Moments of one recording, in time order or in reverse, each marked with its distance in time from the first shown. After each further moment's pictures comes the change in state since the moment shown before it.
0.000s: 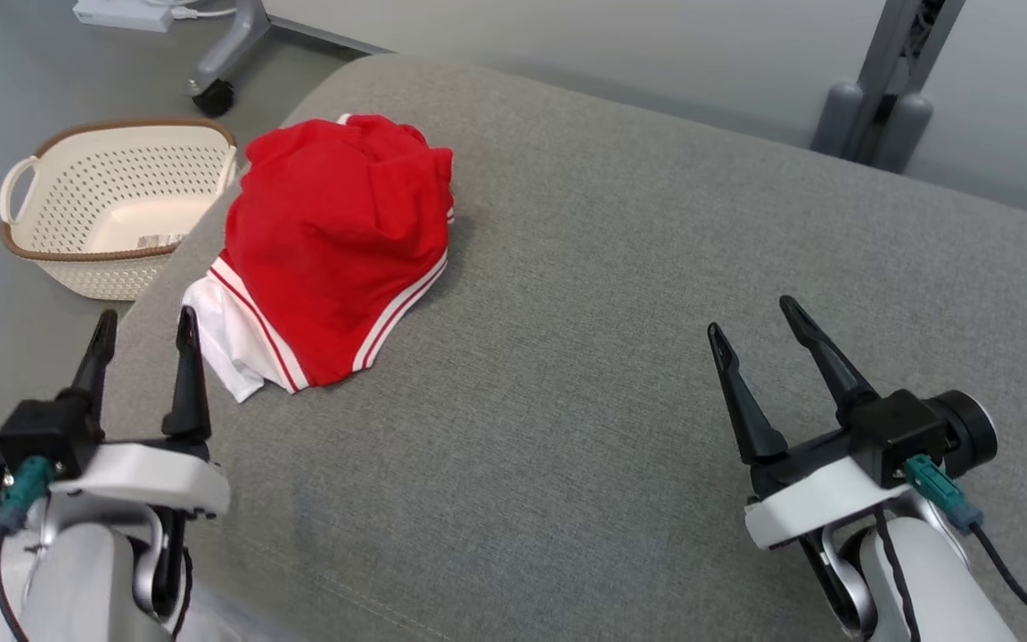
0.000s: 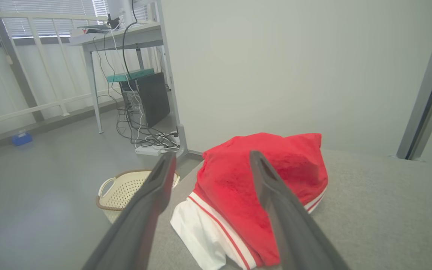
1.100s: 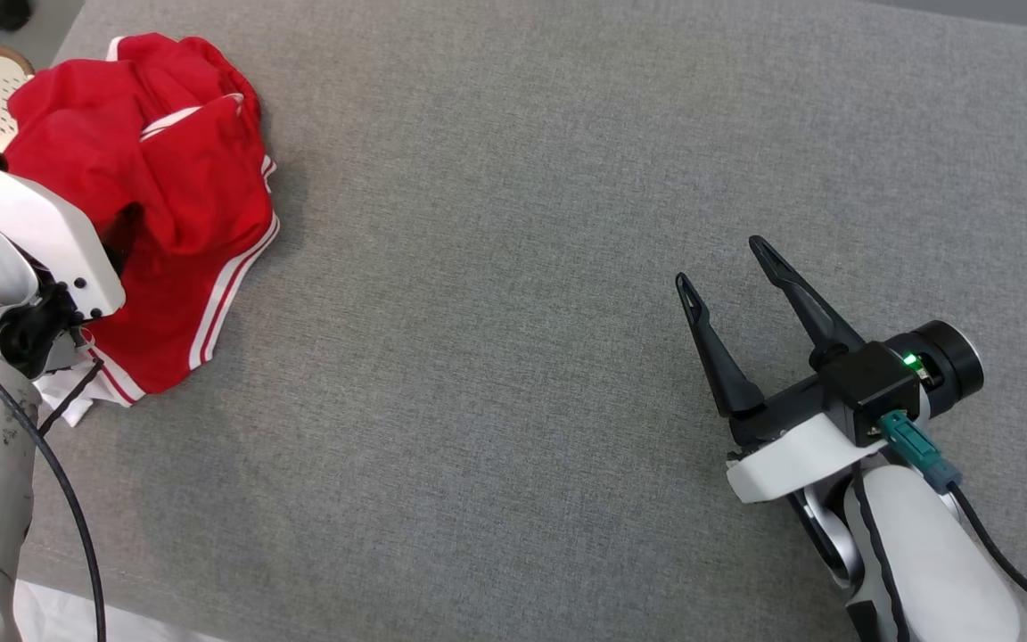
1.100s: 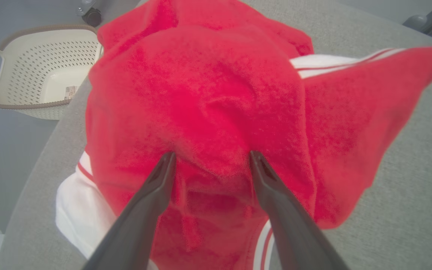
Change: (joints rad) left arm -0.728 0.228 -0.216 0.715 -0.384 -0.101 0.665; right arm -0.130 -0.025 0.077 -0.003 -0.048 0.000 0.000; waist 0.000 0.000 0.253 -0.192
